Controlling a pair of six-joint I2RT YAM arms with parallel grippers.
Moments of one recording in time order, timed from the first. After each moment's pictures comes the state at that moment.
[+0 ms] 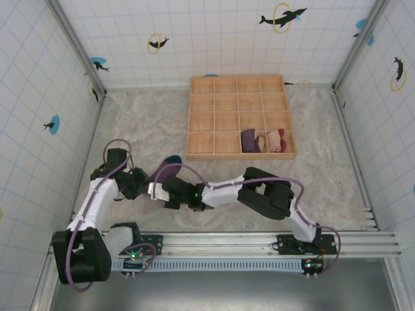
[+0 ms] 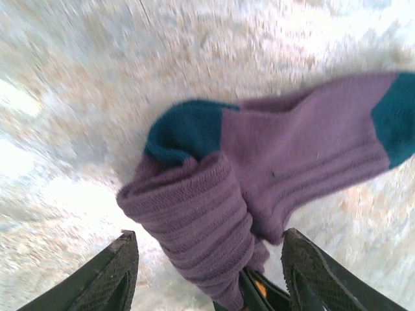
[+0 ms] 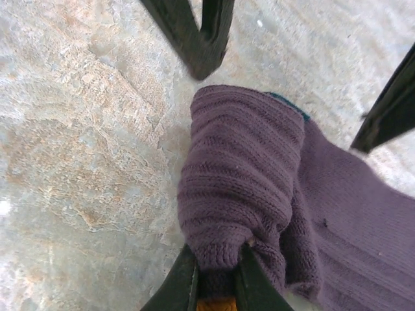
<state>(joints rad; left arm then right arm) 0.04 1.06 0.62 -0.82 0.26 -0.71 1.27 2.17 1.32 0.17 0.04 -0.32</state>
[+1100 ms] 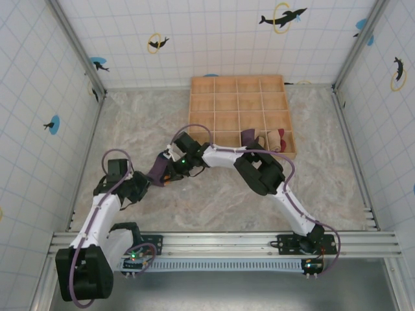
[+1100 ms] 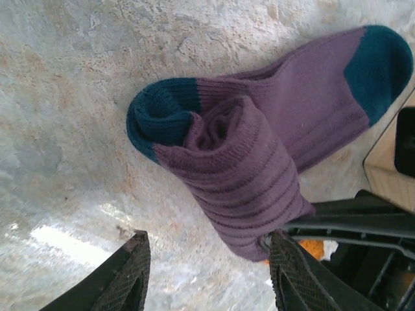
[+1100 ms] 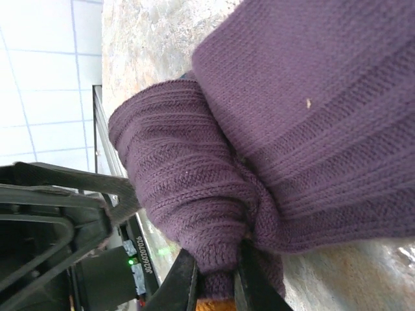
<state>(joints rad) 0.04 0.91 0.41 -0.58 0.33 -0.87 0.95 2.41 1.72 -0.18 -0.84 0.74</state>
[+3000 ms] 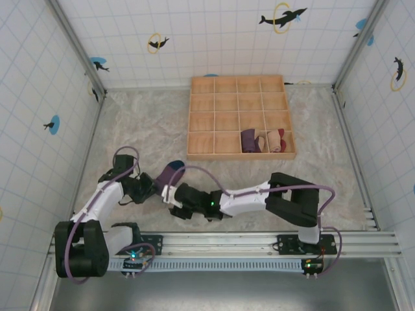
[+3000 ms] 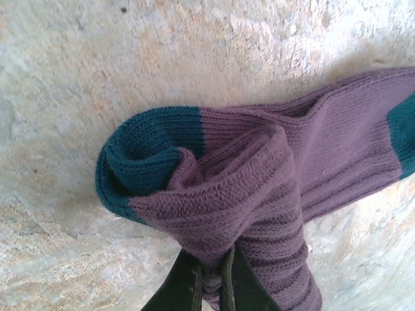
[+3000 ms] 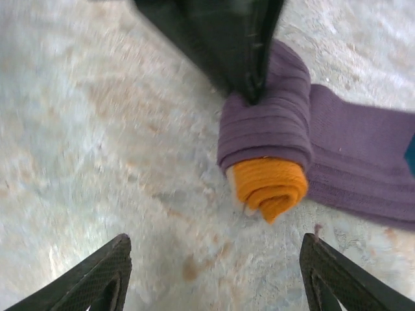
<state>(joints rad) -0.01 1.10 0.48 -0.66 0.40 -0.77 1.37 1.91 1.03 0.18 0.21 -0.15</state>
